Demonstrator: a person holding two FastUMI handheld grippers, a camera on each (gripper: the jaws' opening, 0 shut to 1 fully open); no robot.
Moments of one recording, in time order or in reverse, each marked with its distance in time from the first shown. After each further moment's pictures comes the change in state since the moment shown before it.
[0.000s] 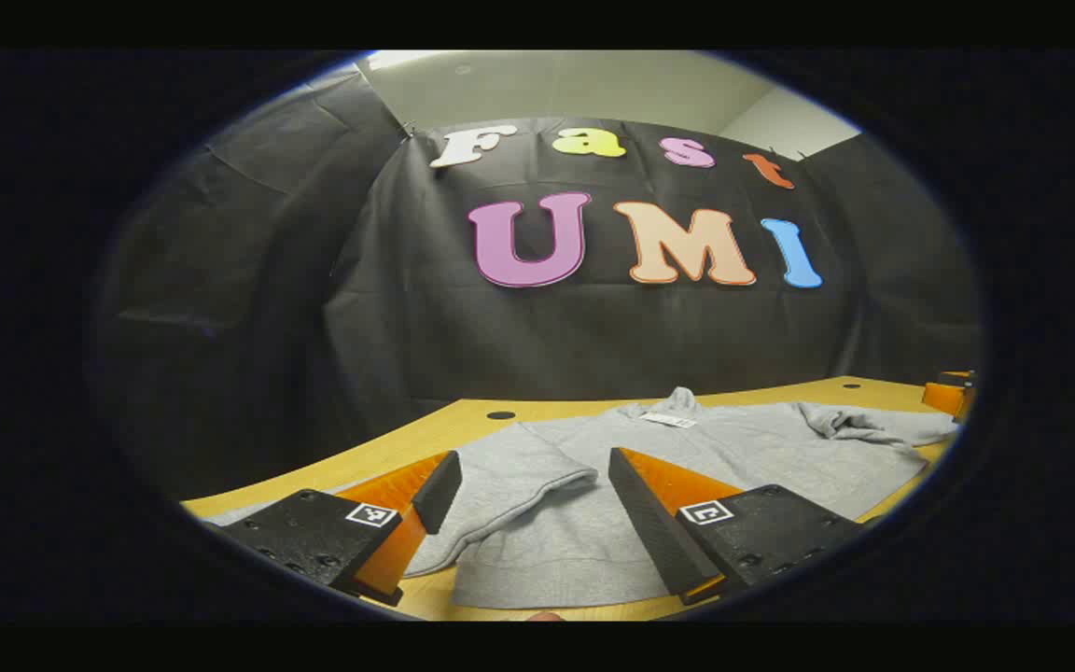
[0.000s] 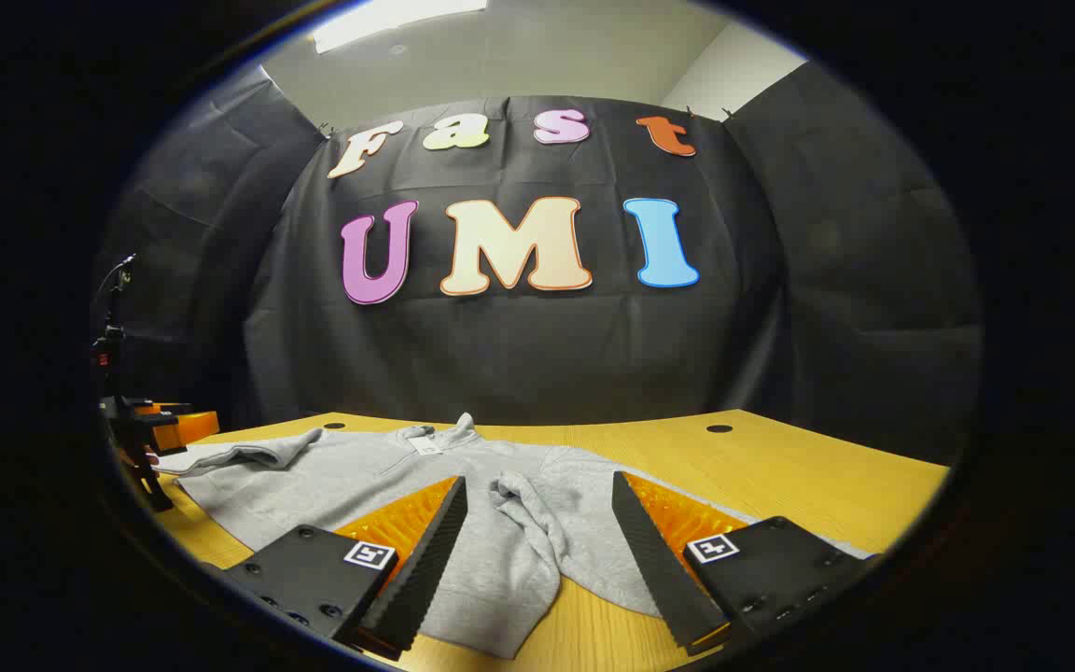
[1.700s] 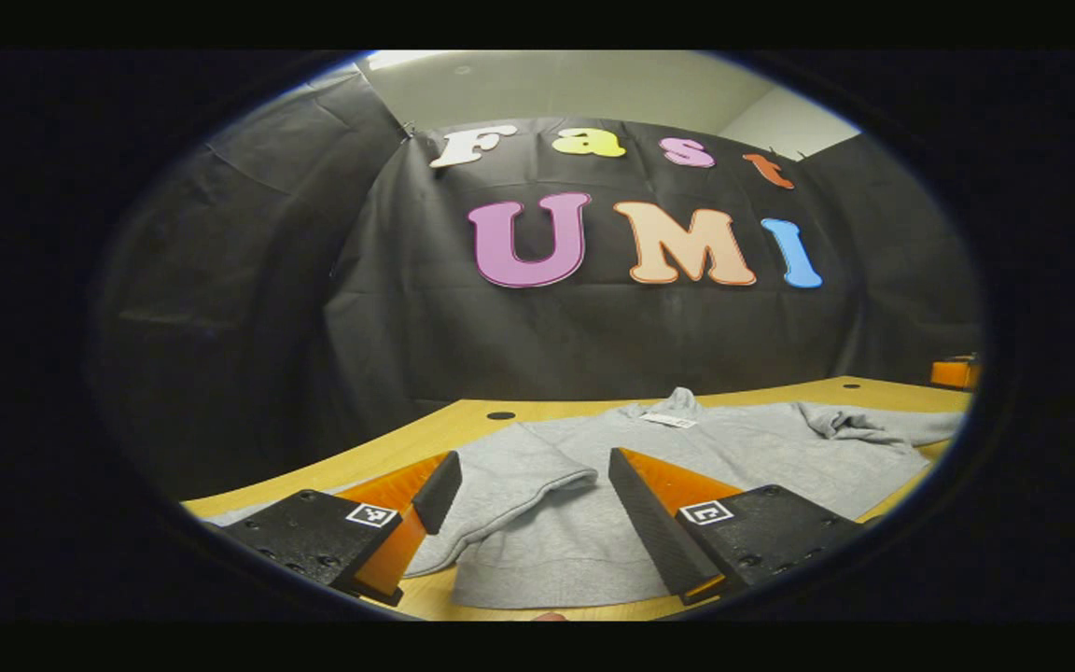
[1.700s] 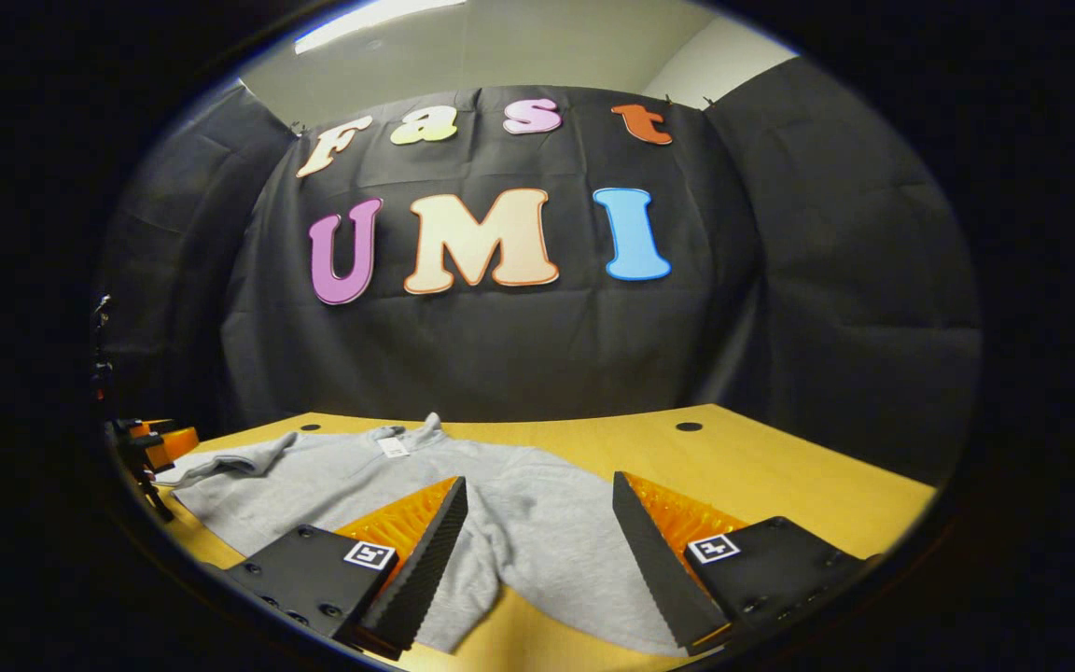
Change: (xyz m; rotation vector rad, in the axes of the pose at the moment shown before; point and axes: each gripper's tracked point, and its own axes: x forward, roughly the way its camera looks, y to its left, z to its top) left arm 0.000 -0.001 0.001 0.000 -0.001 -0.001; right arm 0.003 -0.072 0.026 -0.011 0.076 -0.096
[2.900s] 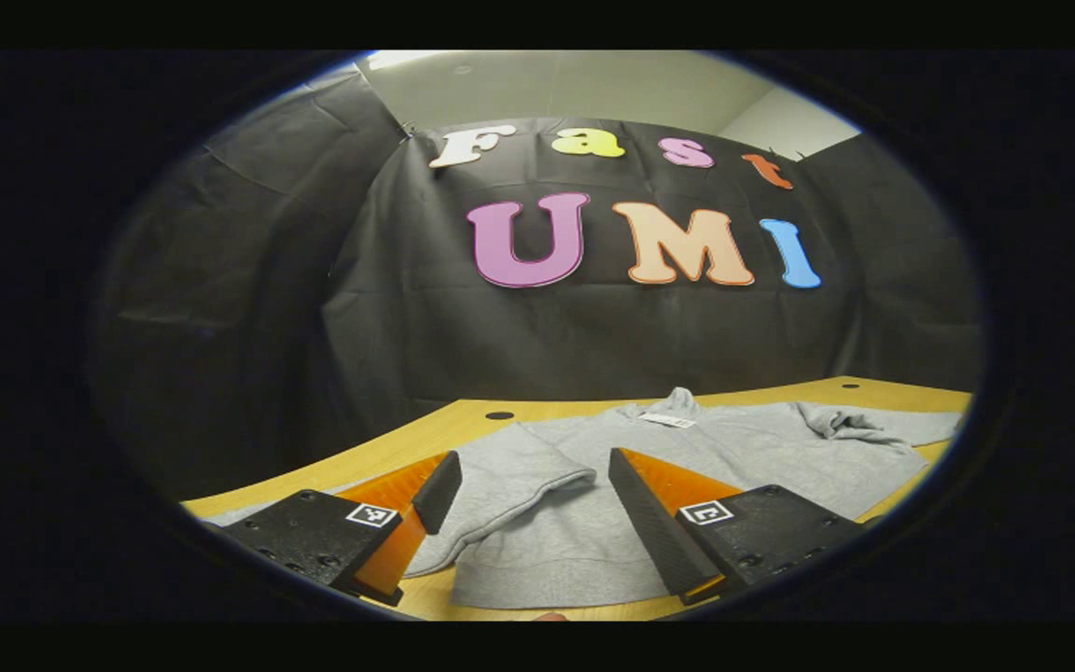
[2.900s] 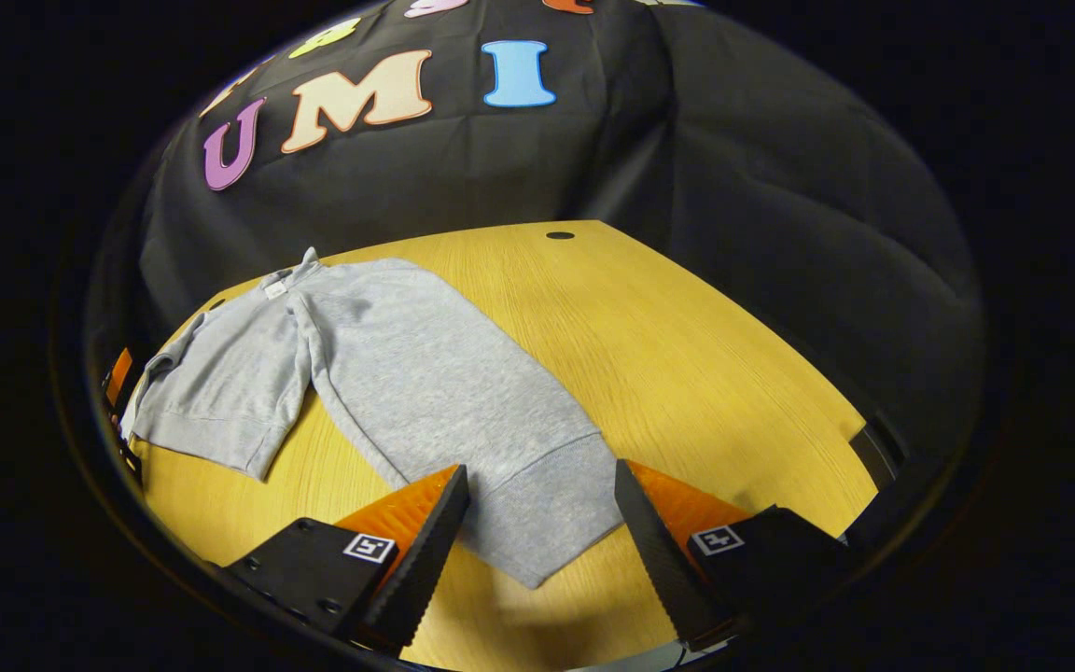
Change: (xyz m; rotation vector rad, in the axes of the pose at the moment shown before) left arm -0.001 -0.001 0.001 -0.002 0.000 -0.002; right arm -0.086 -0.132 -0.130 0.030 0.586 -0.206
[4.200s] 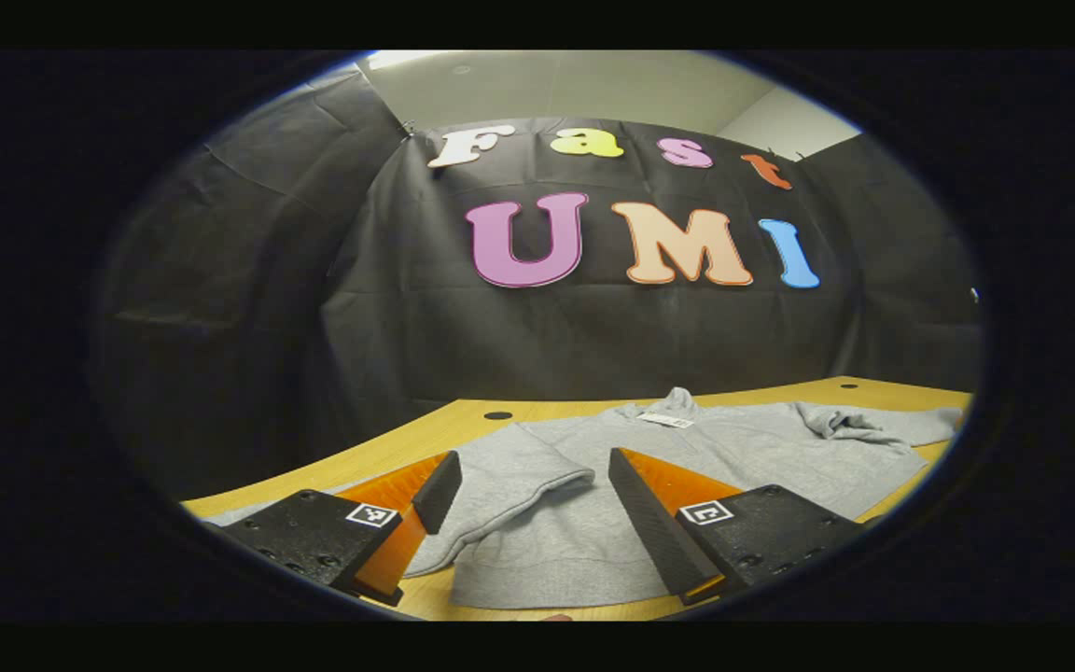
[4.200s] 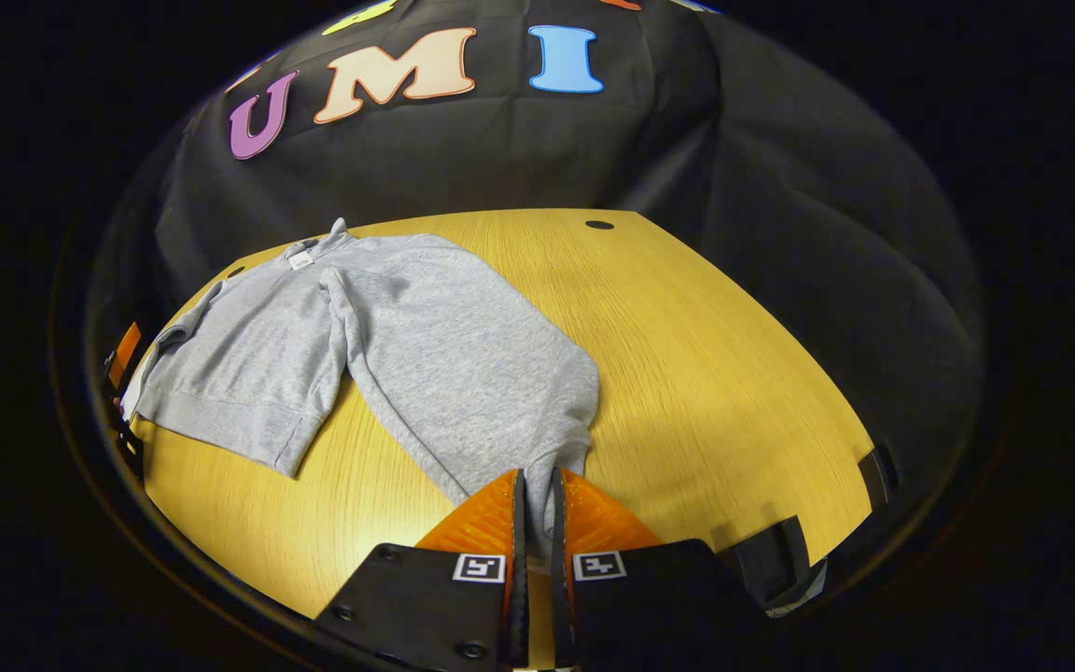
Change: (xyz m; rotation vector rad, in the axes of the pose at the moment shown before) left arm -0.002 0.001 -0.001 -0.001 -0.001 -0.005; right arm -0.003 0.034 0.011 -0.092 0.062 0.038
